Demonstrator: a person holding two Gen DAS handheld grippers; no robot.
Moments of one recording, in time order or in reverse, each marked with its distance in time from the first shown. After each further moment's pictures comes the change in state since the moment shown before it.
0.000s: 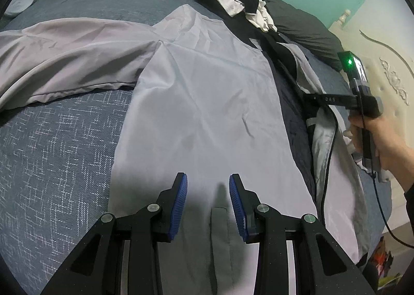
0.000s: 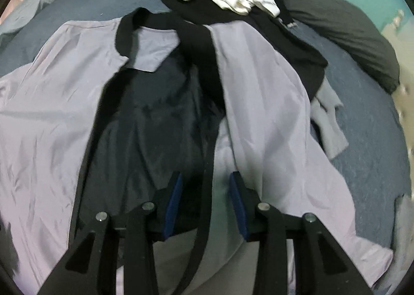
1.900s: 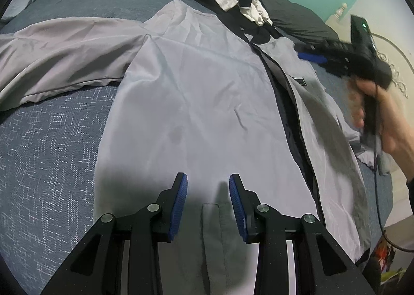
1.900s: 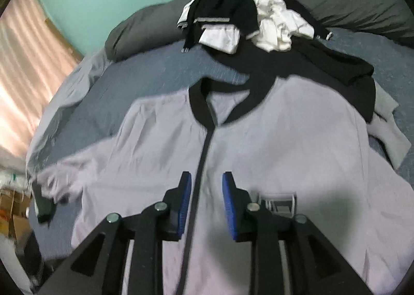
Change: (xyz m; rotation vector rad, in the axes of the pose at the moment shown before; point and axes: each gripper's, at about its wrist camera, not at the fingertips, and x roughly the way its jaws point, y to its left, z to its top) left arm 0.008 -0.013 -0.004 0.004 0.007 0.012; right arm -0.052 0.008 0.012 0.202 -0.209 0.474
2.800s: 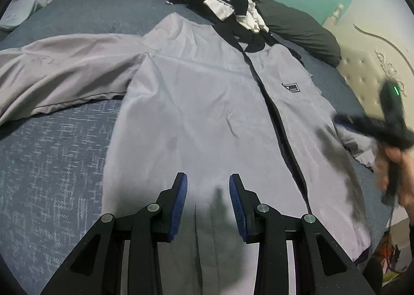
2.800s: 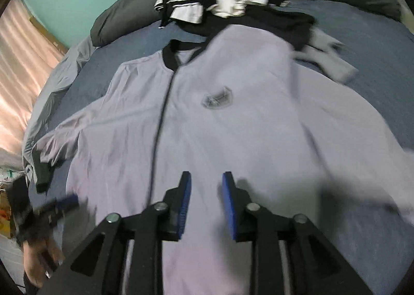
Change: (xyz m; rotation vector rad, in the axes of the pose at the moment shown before) left arm -0.023 -0.013 -0.002 0.015 -0.046 0.022; right arm -0.091 -0.040 -0.097 0.098 0.089 -0.083
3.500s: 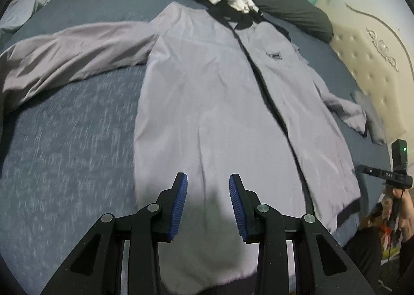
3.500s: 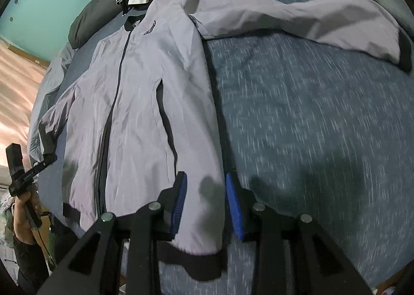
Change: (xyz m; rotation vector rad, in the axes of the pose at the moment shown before) left arm -0.074 -0.001 -0.051 0.054 0.138 0.036; right arm -0.100 -0.070 -0.186 0.218 0.106 -0.011
